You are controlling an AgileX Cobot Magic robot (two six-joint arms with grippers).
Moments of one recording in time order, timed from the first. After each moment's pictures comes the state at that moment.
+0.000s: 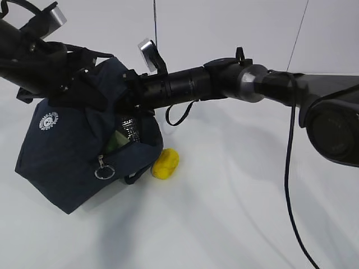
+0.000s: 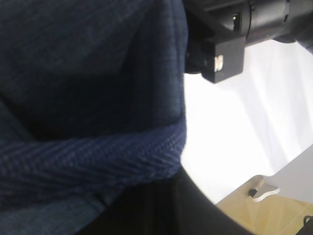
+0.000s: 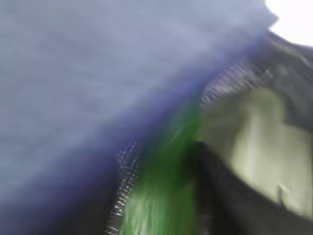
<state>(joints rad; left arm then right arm) -0.28 1.64 -1.19 -0.77 0.83 0.30 0.37 2.60 -2.14 1.55 1.18 -0.86</state>
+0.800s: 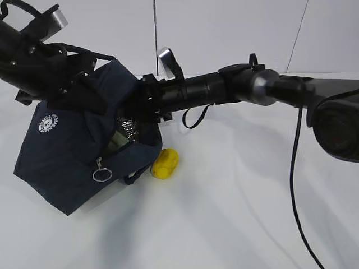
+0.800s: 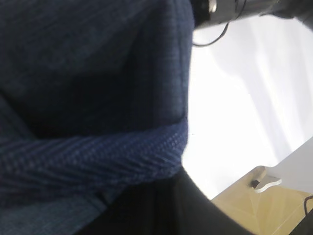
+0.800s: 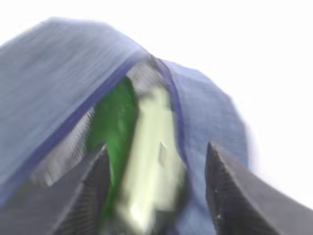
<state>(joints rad) -0.28 1.64 -1.19 -0.75 0.85 0.30 0.29 2.64 -2.14 1.51 1.18 -0.82</state>
